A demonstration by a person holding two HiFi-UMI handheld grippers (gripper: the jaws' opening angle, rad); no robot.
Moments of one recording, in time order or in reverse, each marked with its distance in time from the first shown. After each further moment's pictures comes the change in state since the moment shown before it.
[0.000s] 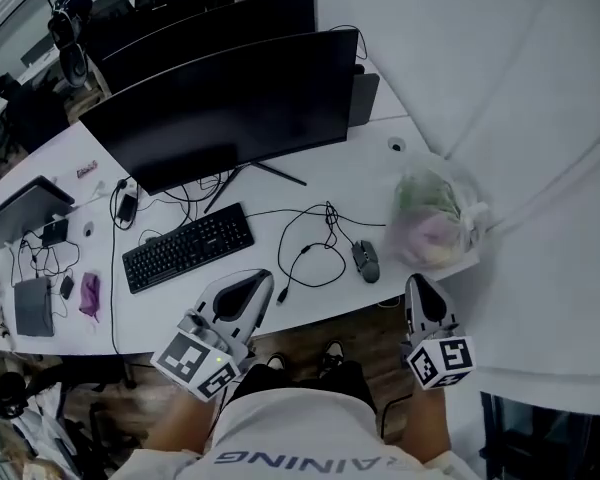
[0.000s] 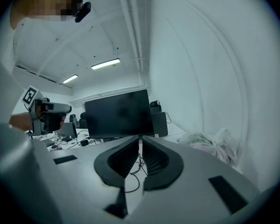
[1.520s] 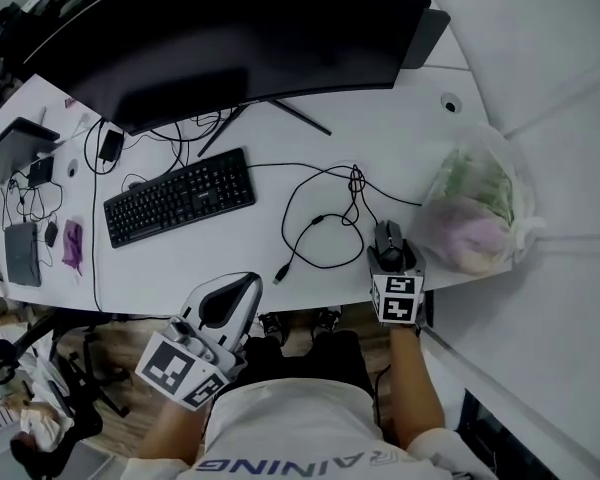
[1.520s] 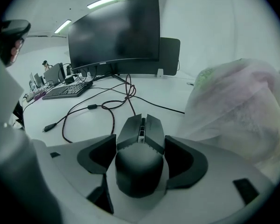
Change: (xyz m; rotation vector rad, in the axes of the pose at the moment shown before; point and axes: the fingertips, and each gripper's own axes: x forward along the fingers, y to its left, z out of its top) left arm 0.010 0.050 -0.088 -0.192 0.166 0.181; right arm 0.152 -0.042 -0.245 -0.204 0.634 -0.041
